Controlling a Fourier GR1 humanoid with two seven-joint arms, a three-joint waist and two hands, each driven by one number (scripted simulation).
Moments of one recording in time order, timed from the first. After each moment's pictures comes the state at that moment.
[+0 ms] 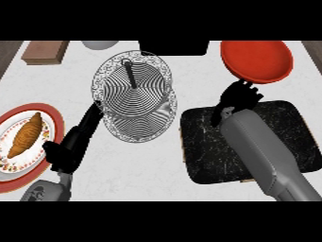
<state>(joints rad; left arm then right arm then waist) -0.11 0.25 -0.24 -1.35 0.19 0.05 -0.12 -0.73 -0.17 0.36 -0.86 0.85 -0.04 1.23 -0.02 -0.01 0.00</state>
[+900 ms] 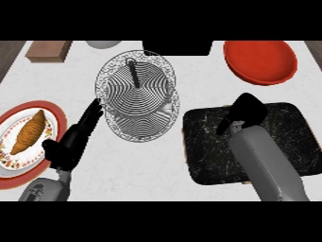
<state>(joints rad) -0.12 0.23 -0.20 -1.33 0.16 0.01 -0.13 -0.56 -0.14 0.23 -1.00 1.01 -0.08 1.14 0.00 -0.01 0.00</state>
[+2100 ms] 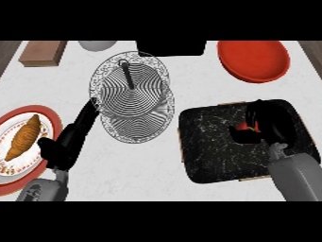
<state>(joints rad) -0.11 0.21 -0.14 -1.35 0.13 -0.02 -0.09 -0.29 -0.31 0.21 -1.38 0.87 0.00 0.46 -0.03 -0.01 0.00</state>
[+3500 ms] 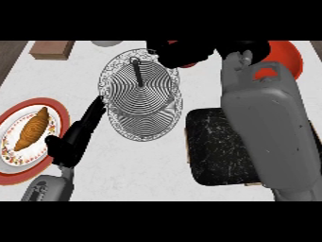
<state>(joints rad) -0.14 0.17 -0.13 -1.35 0.08 -0.05 -0.09 -1.03 -0.06 0.09 -1.48 0.60 0.18 0.87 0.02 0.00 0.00</state>
